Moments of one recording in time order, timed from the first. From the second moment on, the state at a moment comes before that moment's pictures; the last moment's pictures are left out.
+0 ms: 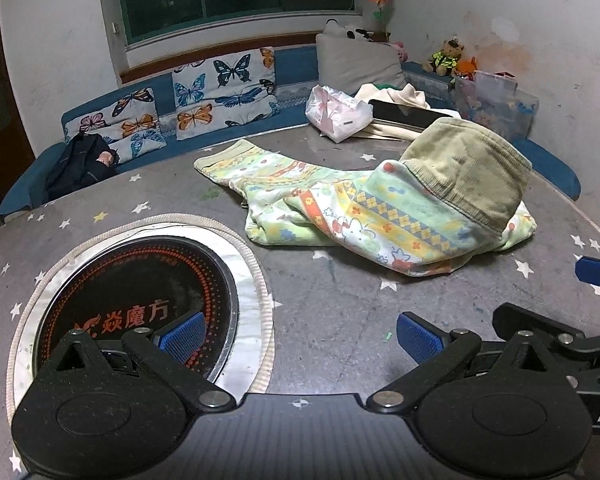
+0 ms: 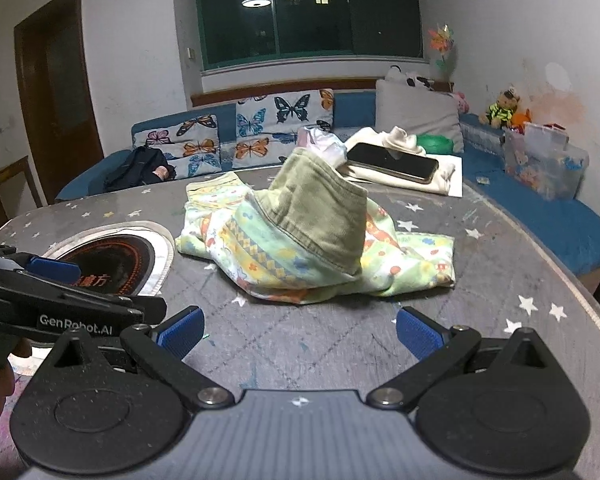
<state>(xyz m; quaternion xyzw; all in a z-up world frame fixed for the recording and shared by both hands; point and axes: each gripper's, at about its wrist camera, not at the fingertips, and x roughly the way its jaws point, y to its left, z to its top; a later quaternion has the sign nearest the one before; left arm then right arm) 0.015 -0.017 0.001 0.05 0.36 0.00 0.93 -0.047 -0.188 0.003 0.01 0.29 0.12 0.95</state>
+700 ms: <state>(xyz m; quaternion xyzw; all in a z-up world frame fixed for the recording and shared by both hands) 0.032 -0.022 -0.005 0.05 0.39 0.00 0.92 -0.030 -0.191 -0.004 0.02 0.32 0.10 0.94</state>
